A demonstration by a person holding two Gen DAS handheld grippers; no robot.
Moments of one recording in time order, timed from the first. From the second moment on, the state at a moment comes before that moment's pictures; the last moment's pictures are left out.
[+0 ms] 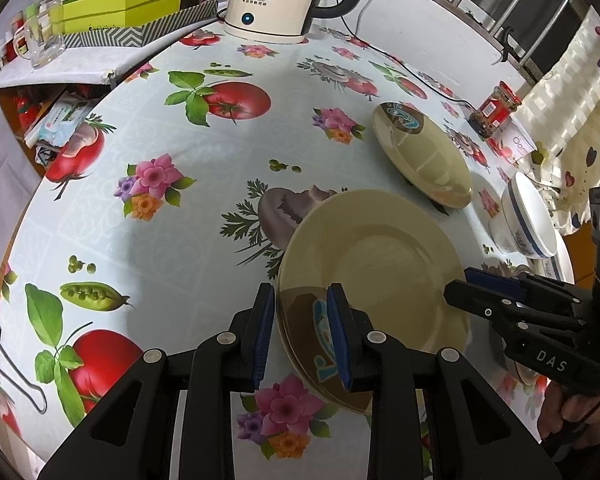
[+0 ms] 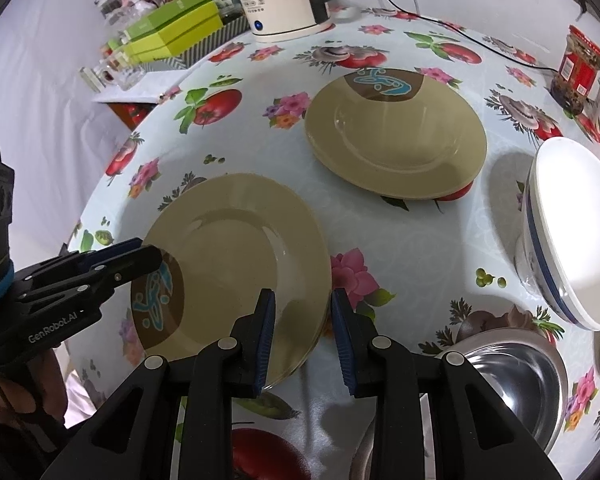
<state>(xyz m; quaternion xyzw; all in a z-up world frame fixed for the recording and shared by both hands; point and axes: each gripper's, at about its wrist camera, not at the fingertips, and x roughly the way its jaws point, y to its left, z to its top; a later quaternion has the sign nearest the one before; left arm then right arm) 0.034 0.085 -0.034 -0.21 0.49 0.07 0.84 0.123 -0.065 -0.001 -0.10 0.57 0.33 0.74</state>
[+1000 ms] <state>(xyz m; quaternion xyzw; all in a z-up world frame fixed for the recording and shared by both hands) 0.065 0.085 -0.007 -0.20 0.46 0.04 0.86 0.137 -0.096 0.035 -0.05 0.54 0.32 0.78</state>
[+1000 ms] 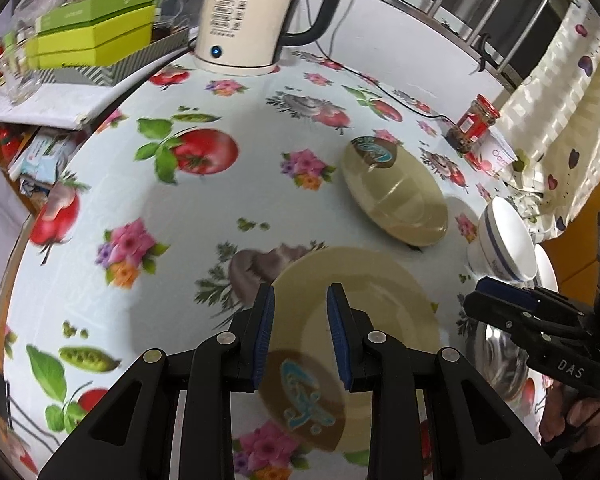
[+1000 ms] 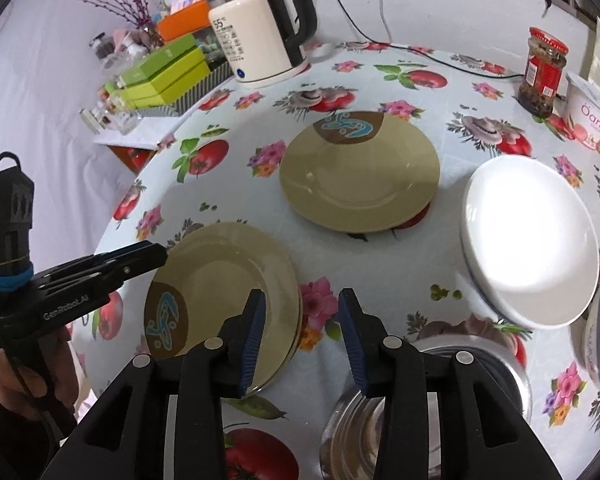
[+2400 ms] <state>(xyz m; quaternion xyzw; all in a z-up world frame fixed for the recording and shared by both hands) 0.202 0.069 -0.046 -0.24 0.51 -0.04 0.82 0.186 -0.084 0.037 -0.04 0.53 0.30 0.79</state>
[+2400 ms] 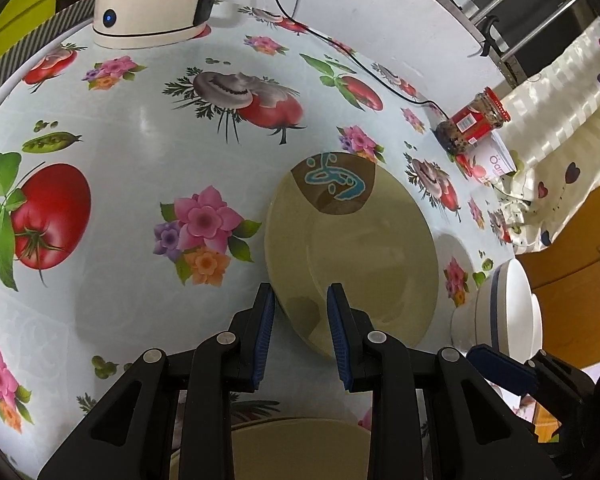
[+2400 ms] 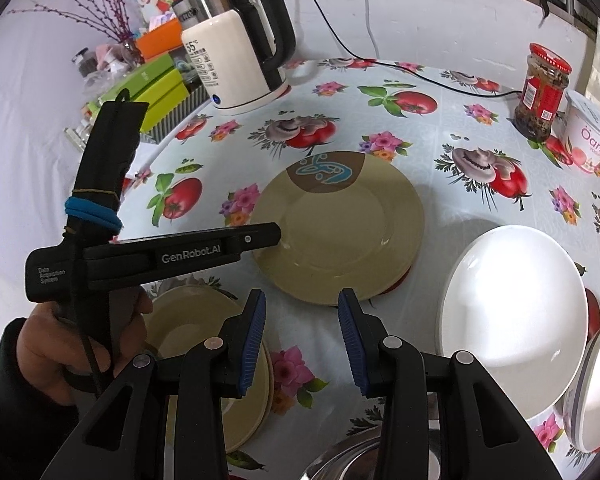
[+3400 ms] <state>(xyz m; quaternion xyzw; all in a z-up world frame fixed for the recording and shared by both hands) 0.194 0.124 -0.043 -0.26 0.47 0.02 0.84 0.210 -0.060 0.021 -0.06 0.54 0.29 0.78</state>
